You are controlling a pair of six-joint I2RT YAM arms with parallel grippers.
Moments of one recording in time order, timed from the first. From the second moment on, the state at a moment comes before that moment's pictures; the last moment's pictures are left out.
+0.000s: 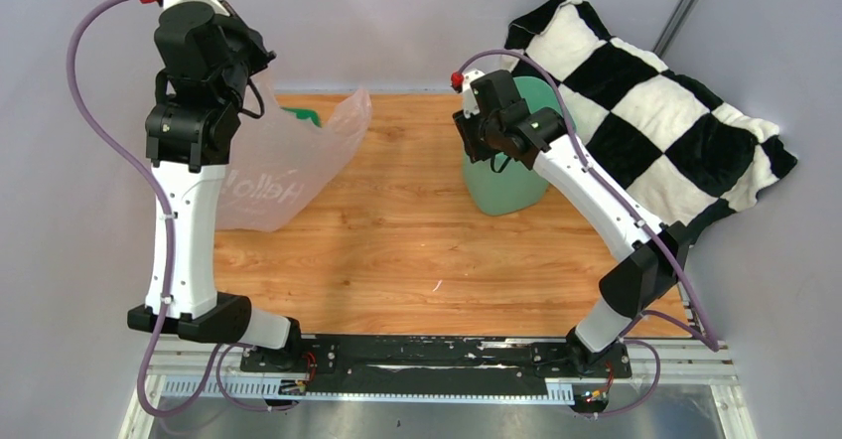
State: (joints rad) left arm -0.16 1.42 2.09 -0.74 -0.33 -0.42; right arm 0.60 1.62 1.72 -0.82 0.10 -0.01
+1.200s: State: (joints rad) left arm -0.16 1.54 2.30 -0.28 -0.04 -0.67; right arm 0.91 1.71 1.91 -0.90 0.11 0.33
